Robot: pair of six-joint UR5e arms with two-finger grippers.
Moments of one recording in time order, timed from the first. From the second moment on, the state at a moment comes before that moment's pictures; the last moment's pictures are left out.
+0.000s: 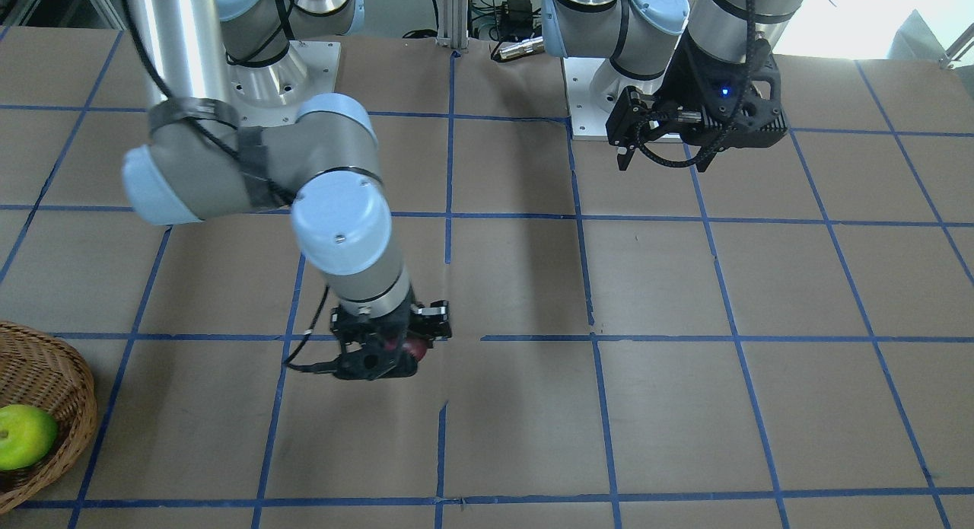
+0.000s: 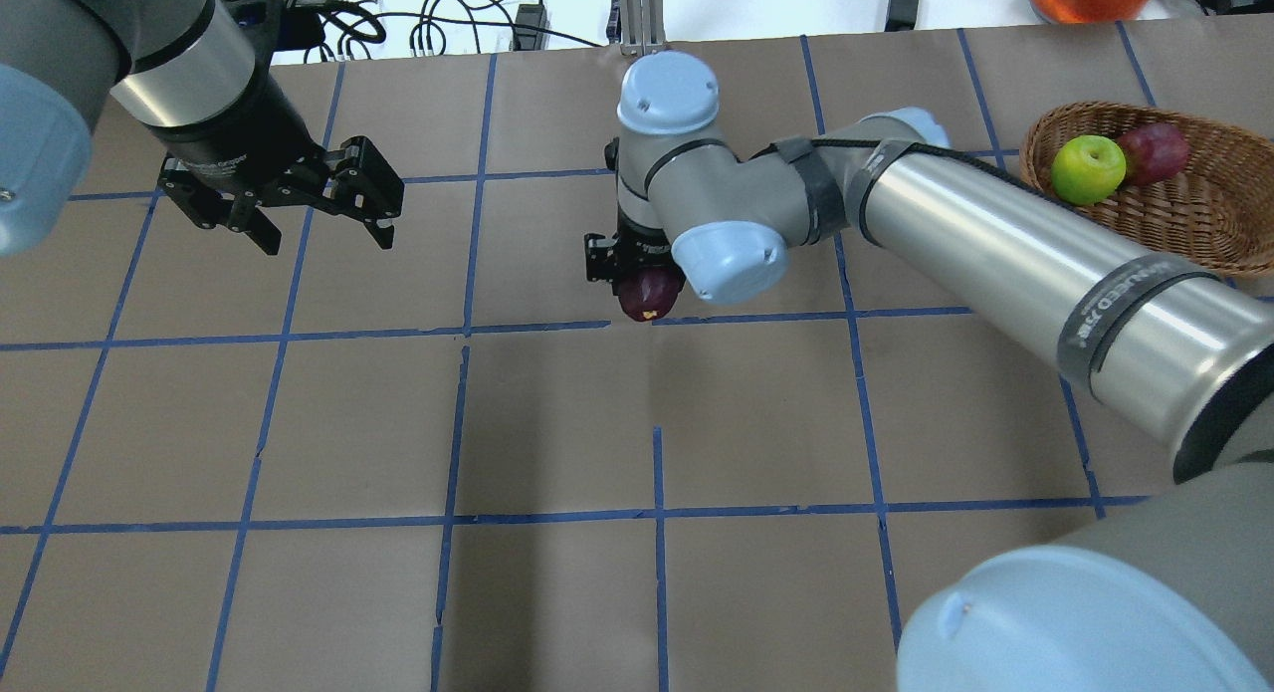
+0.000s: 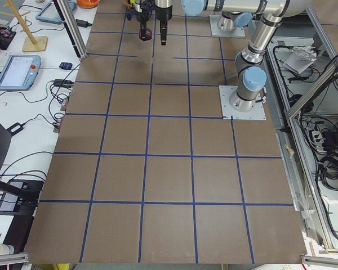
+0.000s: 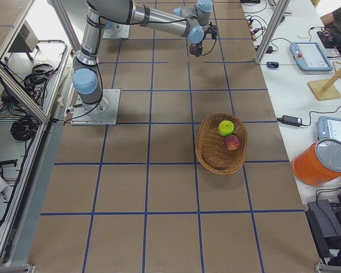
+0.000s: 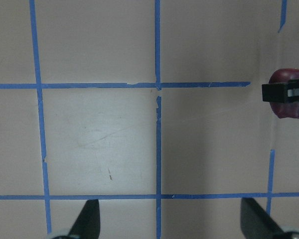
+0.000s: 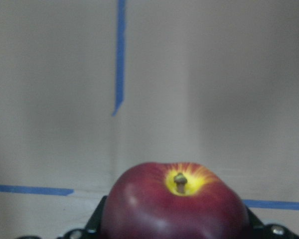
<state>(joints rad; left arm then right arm) -1.56 -1.52 -1.60 -1.59 1.57 0.00 1.75 -1.09 1.42 -1.91 -1.47 0.16</state>
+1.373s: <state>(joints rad) -1.56 -1.52 -1.60 -1.58 1.57 0.00 1.01 -0.86 1.22 -2.01 -1.58 -0.77</state>
